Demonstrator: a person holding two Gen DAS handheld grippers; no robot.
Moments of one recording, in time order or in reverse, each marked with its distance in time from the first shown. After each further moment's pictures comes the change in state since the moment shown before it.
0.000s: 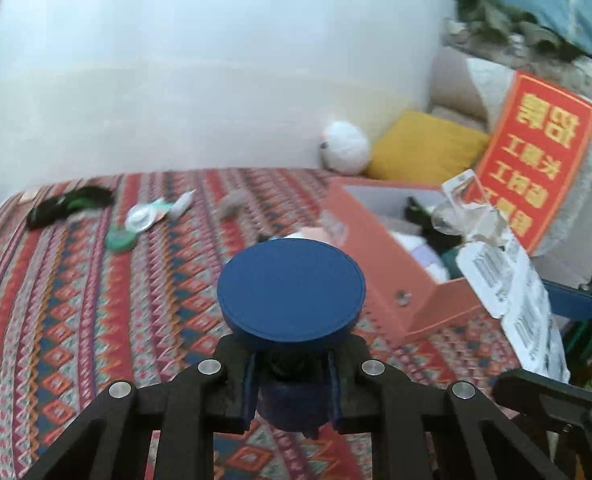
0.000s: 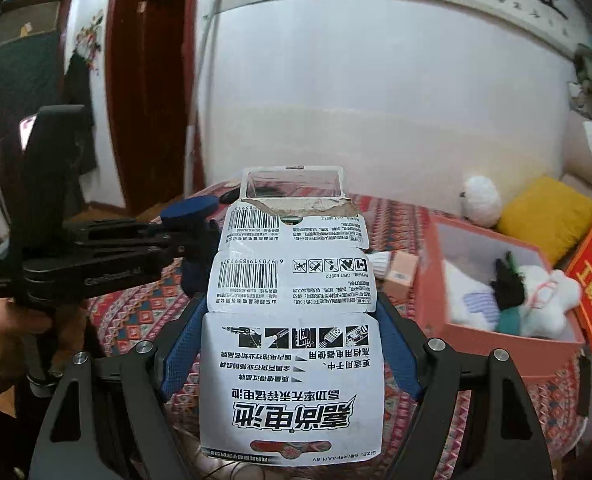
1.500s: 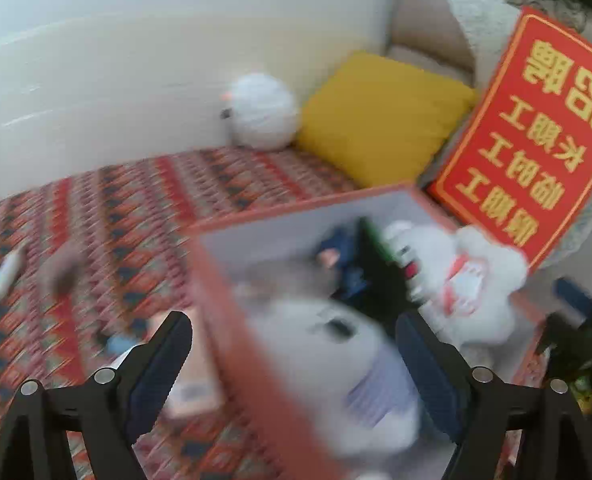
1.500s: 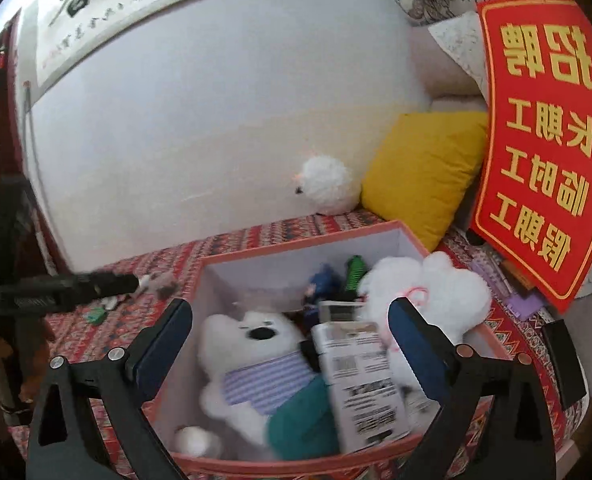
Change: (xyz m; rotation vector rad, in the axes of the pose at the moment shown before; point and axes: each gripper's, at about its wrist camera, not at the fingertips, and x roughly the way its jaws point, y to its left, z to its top) left arm 0.268 -0.104 0.137 0.055 0.211 -0.116; right arm 0.088 -0.335 0.018 0.383 -0.110 -0.250
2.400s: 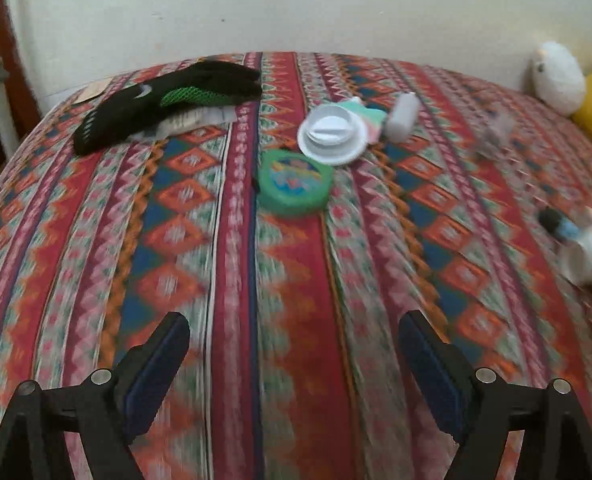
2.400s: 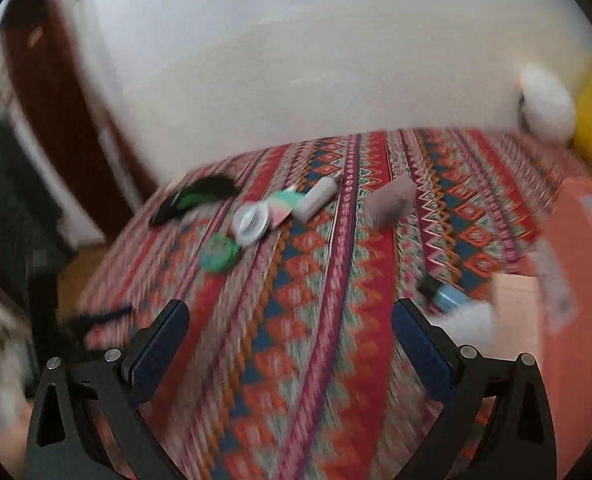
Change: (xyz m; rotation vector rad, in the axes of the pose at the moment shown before) left arm -0.013 0.349 -0.133 -0.262 0.132 0.415; right arm 0.275 0.315 -0.061 0.011 0.399 0.262
